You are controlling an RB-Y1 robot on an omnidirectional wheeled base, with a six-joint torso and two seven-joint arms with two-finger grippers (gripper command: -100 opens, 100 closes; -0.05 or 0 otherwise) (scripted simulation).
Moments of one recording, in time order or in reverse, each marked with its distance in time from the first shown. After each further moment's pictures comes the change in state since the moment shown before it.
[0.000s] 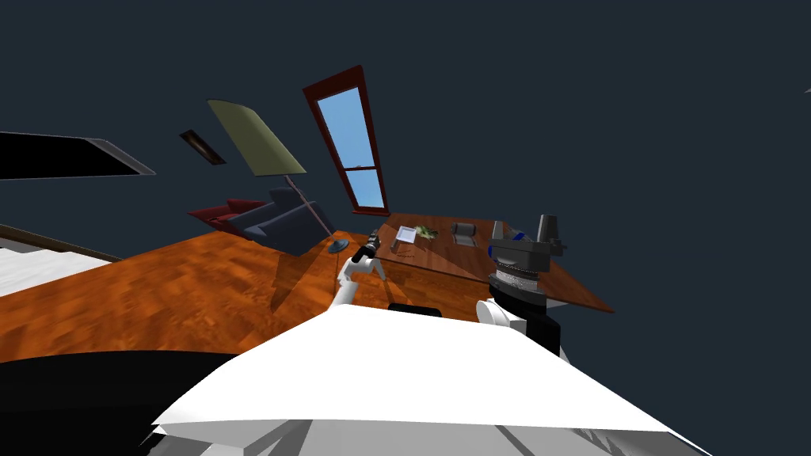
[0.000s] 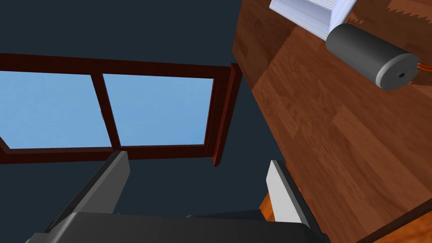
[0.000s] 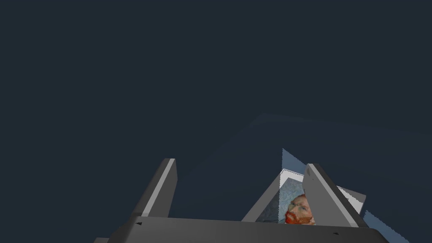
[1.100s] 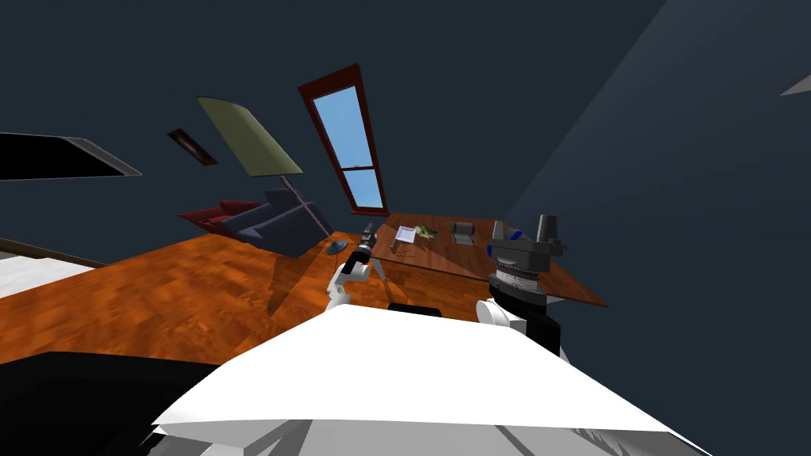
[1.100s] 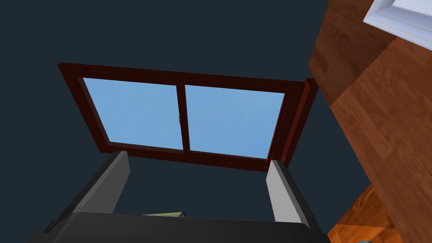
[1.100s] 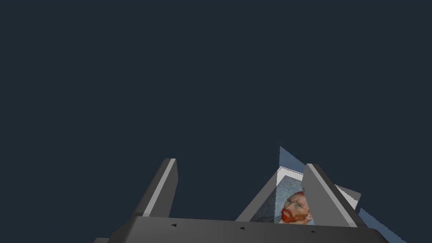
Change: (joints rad) left arm 0.154 0.007 -0.025 -0.212 -0.006 -0.244 -0.039; right arm 0.000 0.000 0.000 0.000 0.000 0.000 0.000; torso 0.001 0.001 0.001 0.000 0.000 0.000
